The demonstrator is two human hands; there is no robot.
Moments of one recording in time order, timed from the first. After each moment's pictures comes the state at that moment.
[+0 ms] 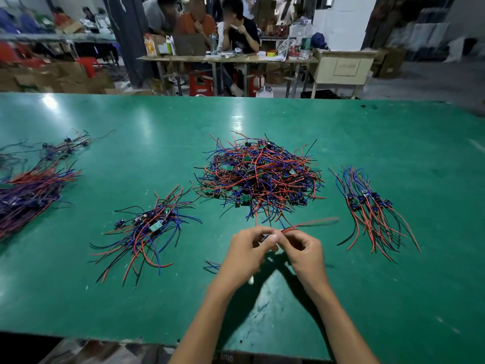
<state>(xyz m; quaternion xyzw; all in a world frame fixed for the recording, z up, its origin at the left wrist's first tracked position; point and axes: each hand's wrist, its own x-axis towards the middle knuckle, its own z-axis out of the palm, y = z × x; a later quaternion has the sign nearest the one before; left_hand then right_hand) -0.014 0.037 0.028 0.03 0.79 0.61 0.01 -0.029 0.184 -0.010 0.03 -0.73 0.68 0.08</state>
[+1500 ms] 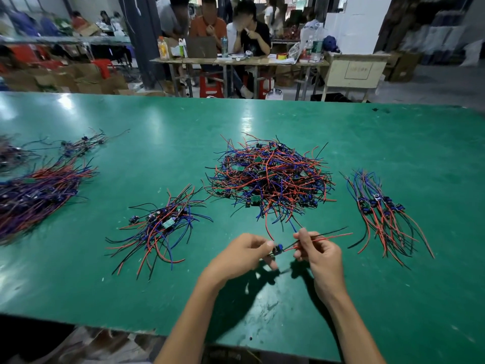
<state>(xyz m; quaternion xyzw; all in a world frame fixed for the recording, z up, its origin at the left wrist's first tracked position) -0.007 0.000 0.041 0.05 0.82 0.55 0.18 -0.018 0.190 -0.002 -0.04 -0.62 0.78 0.05</state>
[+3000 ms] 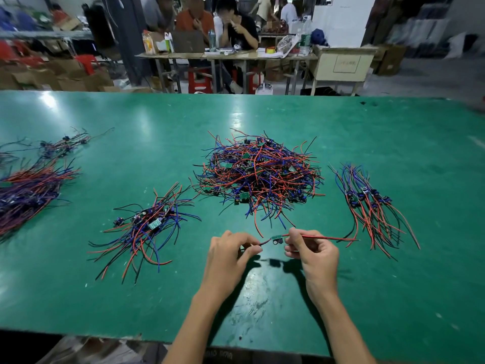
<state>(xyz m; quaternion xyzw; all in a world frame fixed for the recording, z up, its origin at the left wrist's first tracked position) 0.001 0.005 -0.001 0.06 0.90 0.40 -0.14 -0.016 0.189 -0.010 -0.07 -0.58 0.80 0.11</state>
